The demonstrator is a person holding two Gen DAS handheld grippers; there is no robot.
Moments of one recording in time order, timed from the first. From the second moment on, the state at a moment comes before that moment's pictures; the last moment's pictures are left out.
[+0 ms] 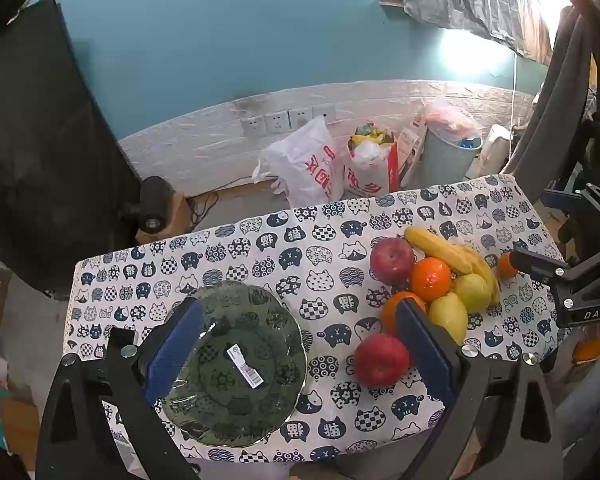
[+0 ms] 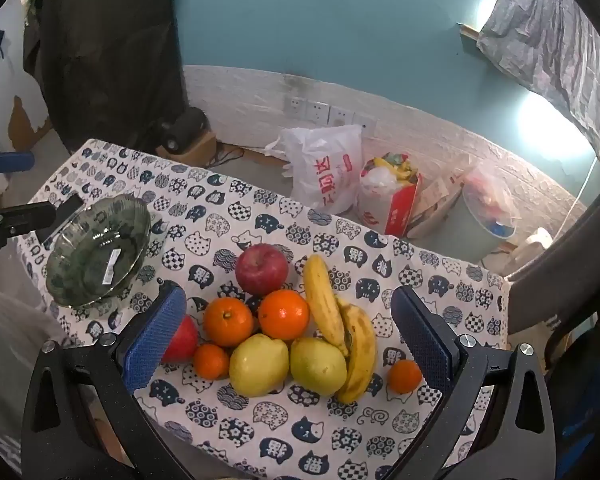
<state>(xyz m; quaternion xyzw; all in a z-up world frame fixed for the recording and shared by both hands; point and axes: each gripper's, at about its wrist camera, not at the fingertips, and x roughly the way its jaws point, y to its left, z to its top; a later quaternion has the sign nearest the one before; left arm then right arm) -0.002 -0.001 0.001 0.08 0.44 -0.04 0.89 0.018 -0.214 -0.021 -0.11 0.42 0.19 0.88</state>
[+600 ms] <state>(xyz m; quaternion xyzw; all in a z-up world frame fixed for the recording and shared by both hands) -0.001 -0.007 -0.005 0.08 0.45 -0.05 0.89 0.017 -0.214 -0.019 -0.11 0.42 0.20 0.88</state>
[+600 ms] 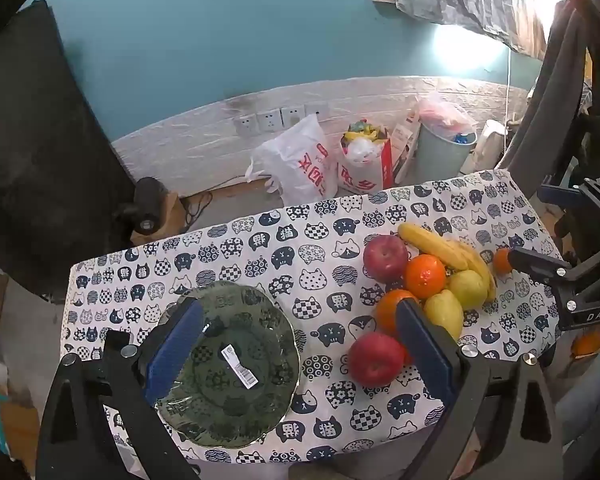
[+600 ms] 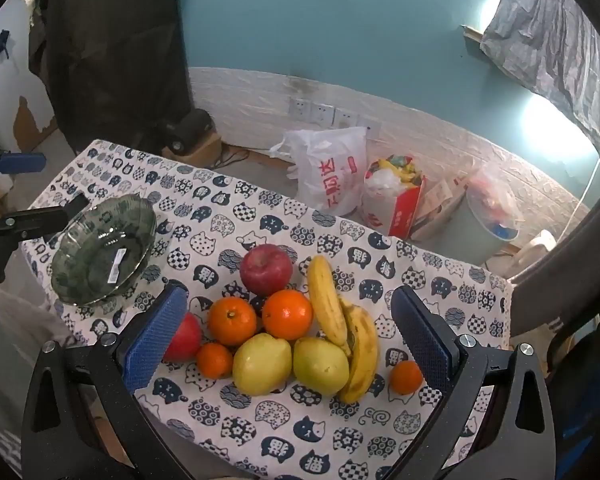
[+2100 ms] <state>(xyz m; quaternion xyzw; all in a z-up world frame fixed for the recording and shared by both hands) -0.003 -0.013 -0.010 0.09 0.46 -0.06 0.88 0.014 -0.212 -0.022 -0.11 0.43 0.20 0.87</state>
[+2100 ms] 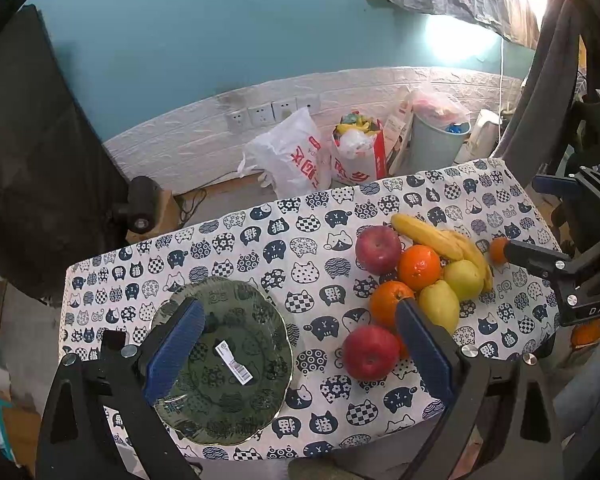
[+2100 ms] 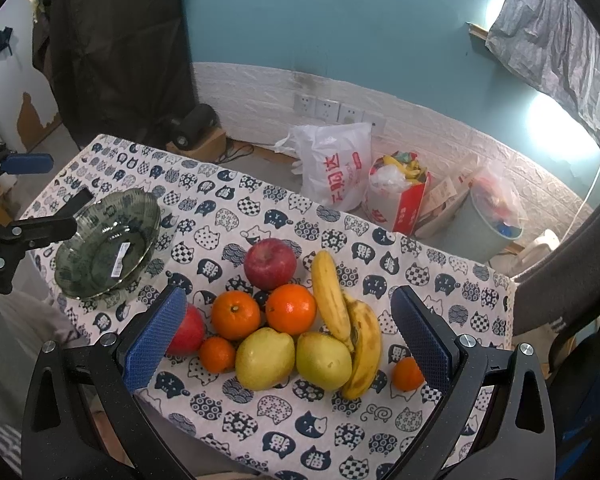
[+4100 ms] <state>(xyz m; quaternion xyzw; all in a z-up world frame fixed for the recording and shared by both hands) 0.008 -0.020 -0.036 0.10 0.49 -0.06 0.87 0.025 -0.226 -0.029 -0.12 0.45 0.20 0.86</state>
